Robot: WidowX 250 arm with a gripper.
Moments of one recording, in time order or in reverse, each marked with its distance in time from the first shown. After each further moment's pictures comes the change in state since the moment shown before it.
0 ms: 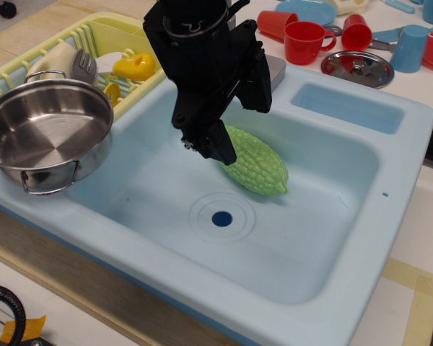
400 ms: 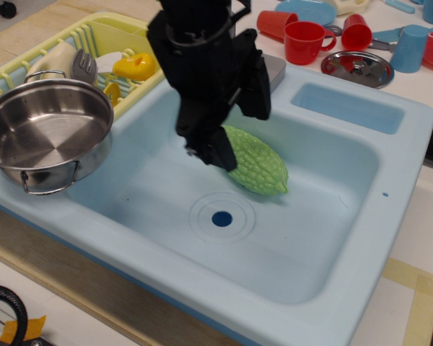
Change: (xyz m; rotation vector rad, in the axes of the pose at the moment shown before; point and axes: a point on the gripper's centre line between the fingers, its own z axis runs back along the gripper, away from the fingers) arm -0.006 0.001 -0.011 0.013 -0.008 -0.001
